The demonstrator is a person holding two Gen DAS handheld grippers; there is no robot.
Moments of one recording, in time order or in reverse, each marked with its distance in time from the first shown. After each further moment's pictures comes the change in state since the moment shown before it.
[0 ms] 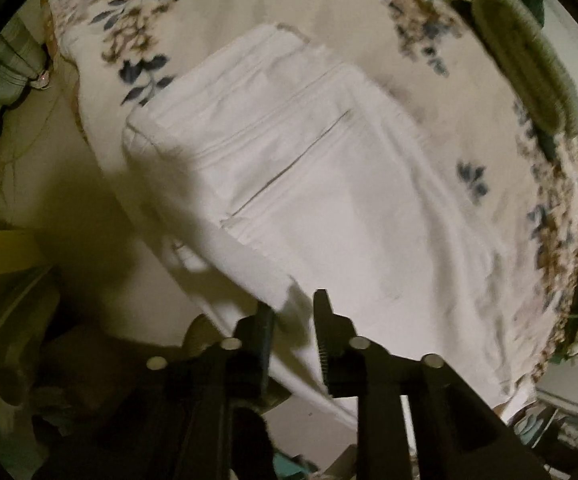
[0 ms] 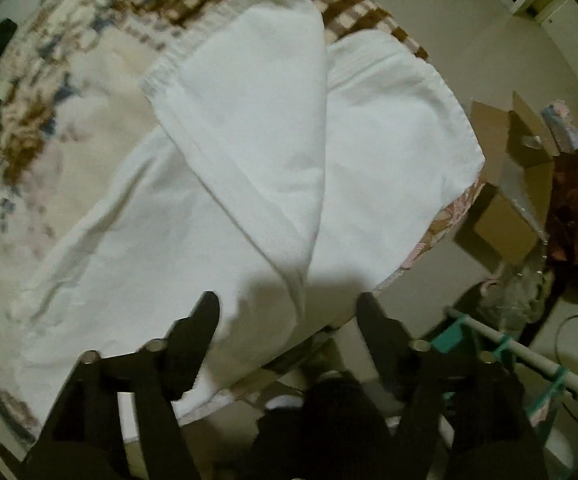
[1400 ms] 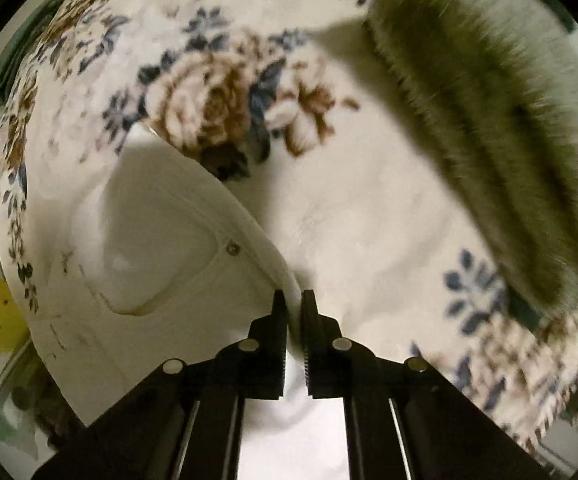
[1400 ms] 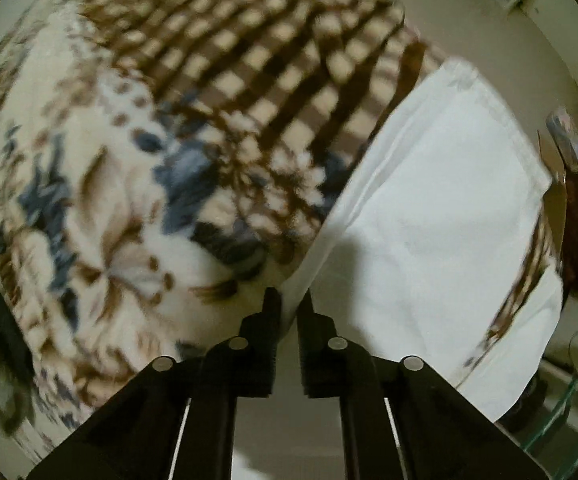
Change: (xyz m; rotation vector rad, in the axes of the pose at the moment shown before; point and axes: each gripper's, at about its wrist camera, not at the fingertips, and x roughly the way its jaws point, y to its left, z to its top) left arm 0.036 -0.238 0.208 -0.025 -0.026 0.179; right arm 0.039 0.212 0.274 0.143 -0.012 -0.060
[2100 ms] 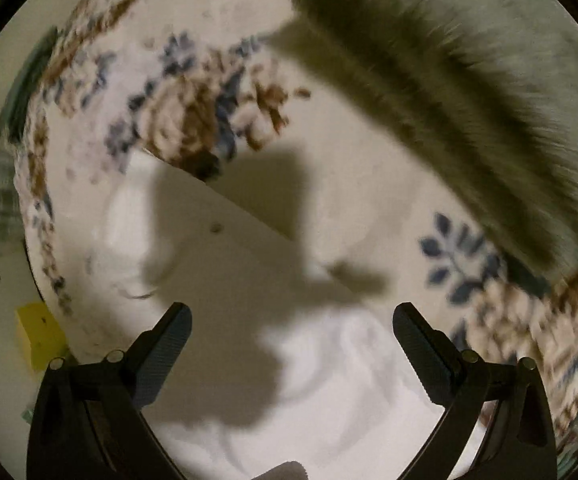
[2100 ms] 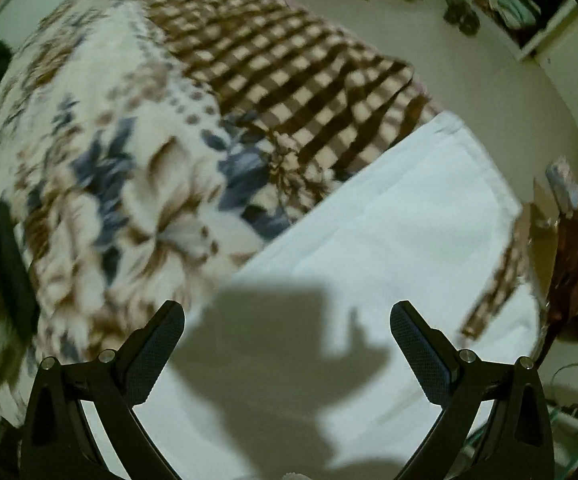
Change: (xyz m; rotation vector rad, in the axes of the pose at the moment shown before) left arm 0.033 -0.052 0.011 0.071 0.046 0.185; right arm -0.047 0.015 -0.024 -0.093 -0.090 -0.016
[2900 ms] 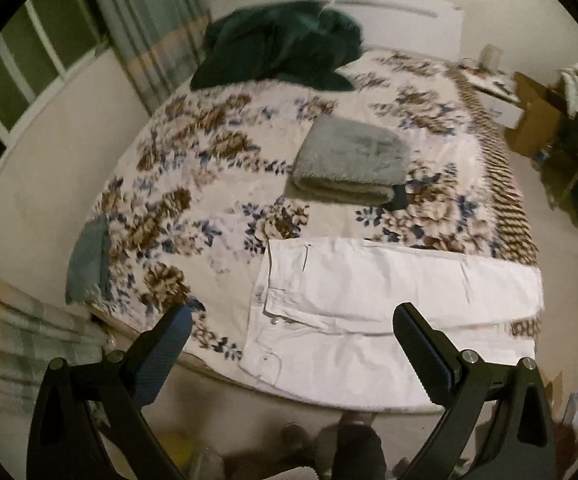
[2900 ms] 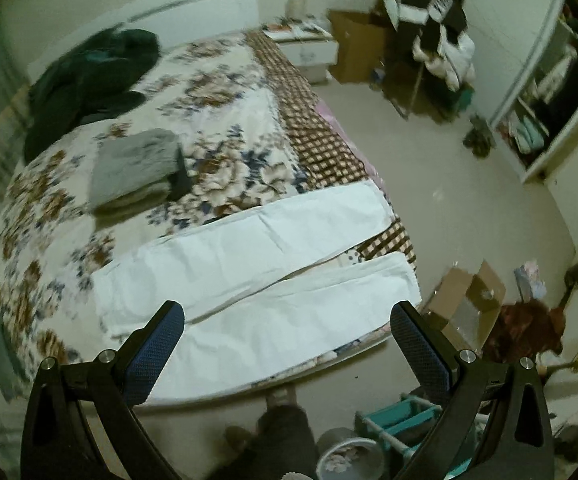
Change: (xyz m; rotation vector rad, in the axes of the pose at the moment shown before) left arm -0.361 0.223 -0.208 0.552 -0.529 -0.127; right arm -0.456 -0.089 -0.335 -0.344 -0.322 0.085
